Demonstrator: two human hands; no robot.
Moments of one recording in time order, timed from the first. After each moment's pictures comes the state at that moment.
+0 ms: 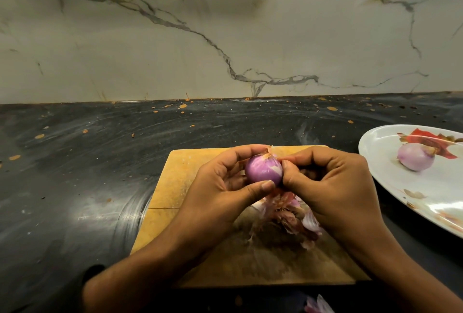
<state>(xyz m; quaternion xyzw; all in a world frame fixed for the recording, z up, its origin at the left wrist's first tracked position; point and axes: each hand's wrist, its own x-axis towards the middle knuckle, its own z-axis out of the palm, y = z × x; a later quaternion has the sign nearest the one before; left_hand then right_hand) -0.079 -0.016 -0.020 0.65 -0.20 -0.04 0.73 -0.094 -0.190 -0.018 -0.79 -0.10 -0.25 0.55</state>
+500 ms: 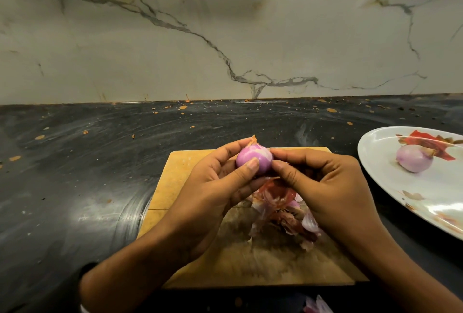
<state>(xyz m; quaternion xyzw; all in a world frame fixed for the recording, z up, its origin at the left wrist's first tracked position) -0.074 -0.013 -0.015 0.53 -0.14 -0.12 0.83 -0.093 -0.188 -0.018 -0.76 -0.13 -0.21 0.60</state>
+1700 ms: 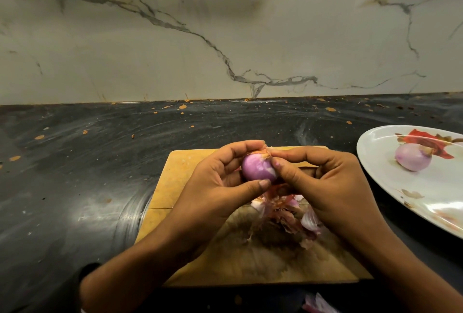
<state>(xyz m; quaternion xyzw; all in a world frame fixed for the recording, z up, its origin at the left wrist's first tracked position) -0.077 -0.010 -0.016 0.62 -0.21 -0.07 0.75 -0.091 -0.192 -0.018 -0.72 -0.12 -0.16 0.66</state>
